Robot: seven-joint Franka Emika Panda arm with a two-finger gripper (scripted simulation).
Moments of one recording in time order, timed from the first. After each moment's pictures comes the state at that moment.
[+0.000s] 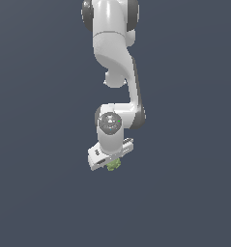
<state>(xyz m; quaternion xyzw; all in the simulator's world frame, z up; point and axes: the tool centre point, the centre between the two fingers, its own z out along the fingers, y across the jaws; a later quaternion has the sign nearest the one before) 0.073 -0.014 0.040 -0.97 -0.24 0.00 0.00</state>
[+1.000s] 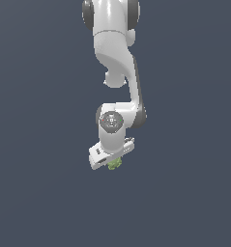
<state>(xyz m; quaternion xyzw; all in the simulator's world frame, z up) 0.071 -0.010 0.042 -0.97 -0.24 0.00 0.00</state>
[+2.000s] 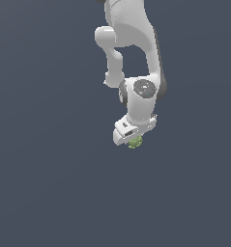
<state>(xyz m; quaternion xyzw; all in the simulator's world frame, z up) -0.010 0.087 0.098 -0.97 -0.24 0.00 0.00</state>
